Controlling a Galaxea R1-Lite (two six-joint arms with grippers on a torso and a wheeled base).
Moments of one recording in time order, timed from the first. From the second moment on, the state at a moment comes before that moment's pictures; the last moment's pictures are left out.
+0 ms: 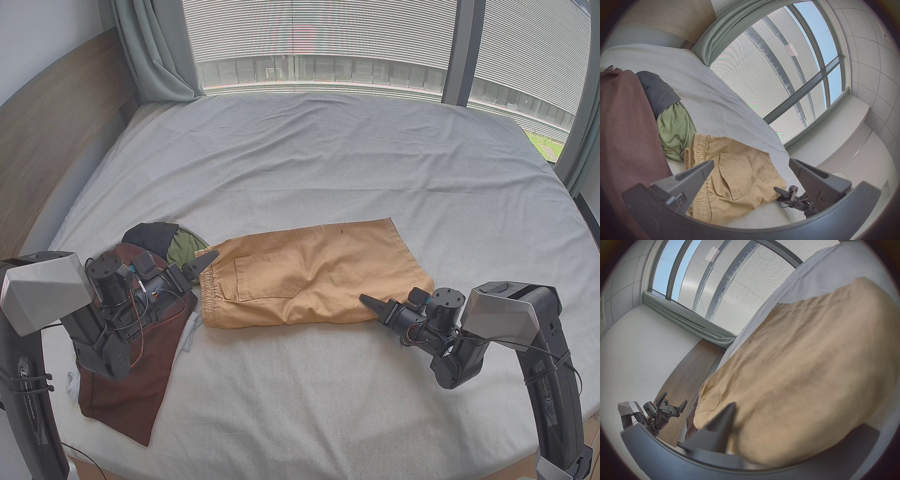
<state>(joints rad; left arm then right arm) -0.11 2.27 -0.72 -1.55 -0.47 -0.70 0.31 2.67 -1.06 -1.53 0.36 0.76</state>
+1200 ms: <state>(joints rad) -0.11 2.27 -0.71 -1.55 -0.53 -0.66 0.33 2.52 -0.70 -1.54 0.36 0.71</state>
